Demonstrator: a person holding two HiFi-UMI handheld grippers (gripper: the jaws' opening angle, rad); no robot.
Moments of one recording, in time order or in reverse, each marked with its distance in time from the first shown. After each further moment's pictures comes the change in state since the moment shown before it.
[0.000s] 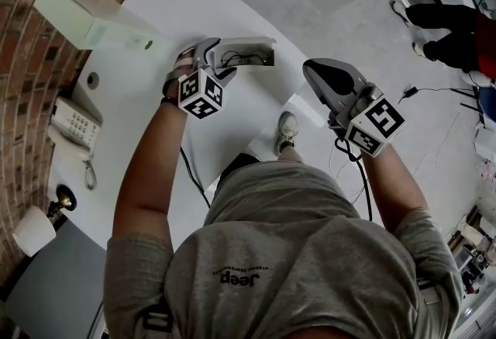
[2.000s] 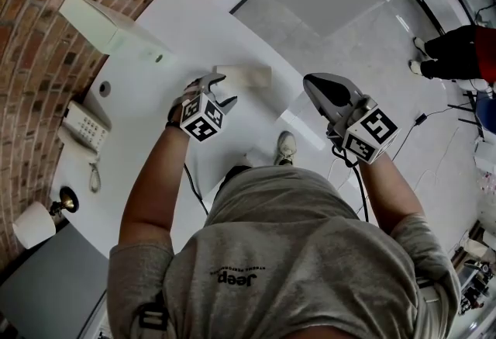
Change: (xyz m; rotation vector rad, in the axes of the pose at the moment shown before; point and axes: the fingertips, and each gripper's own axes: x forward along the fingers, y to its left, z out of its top) left arm -0.039 -0.043 0.014 -0.111 0.027 -0.123; right arm -0.030 0.007 0.023 -0.019 -0.031 0.000
